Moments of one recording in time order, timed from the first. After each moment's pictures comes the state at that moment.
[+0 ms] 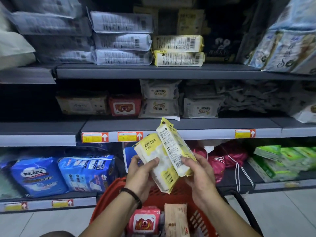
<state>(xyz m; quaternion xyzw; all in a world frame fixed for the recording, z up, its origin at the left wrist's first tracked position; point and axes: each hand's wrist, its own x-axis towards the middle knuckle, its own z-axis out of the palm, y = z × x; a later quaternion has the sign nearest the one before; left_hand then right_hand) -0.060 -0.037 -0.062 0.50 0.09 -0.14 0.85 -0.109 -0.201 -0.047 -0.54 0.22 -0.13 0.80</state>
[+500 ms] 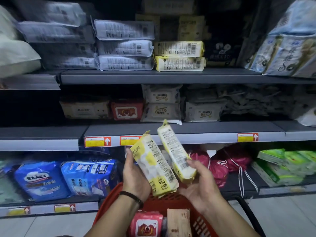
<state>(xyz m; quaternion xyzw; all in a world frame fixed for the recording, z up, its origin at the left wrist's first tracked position) -0.057 -0.034 -0.034 0.32 0.09 -0.13 0.94 -0.113 -0.199 -0.036 -0.42 0.19 0.02 0.88</state>
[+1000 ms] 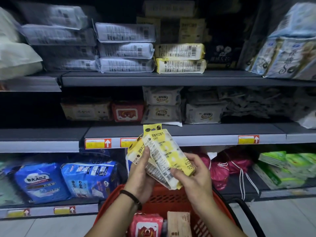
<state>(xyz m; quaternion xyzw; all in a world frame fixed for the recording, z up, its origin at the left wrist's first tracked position) -0.054 -0.036 -0.037 0.46 0.01 -0.14 0.88 -0.110 -0.188 -0.041 -0.69 0.08 -0.18 0.69</state>
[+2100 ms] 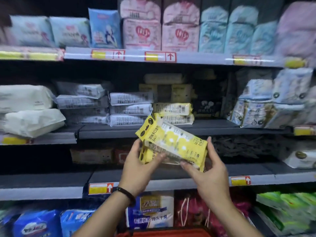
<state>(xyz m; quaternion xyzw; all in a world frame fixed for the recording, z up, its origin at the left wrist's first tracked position) -0.052 -0.020 0.135 0.74 -0.19 0.15 0.63 -0.107 -0.214 0.117 -0.74 0.03 -0.35 0.57</state>
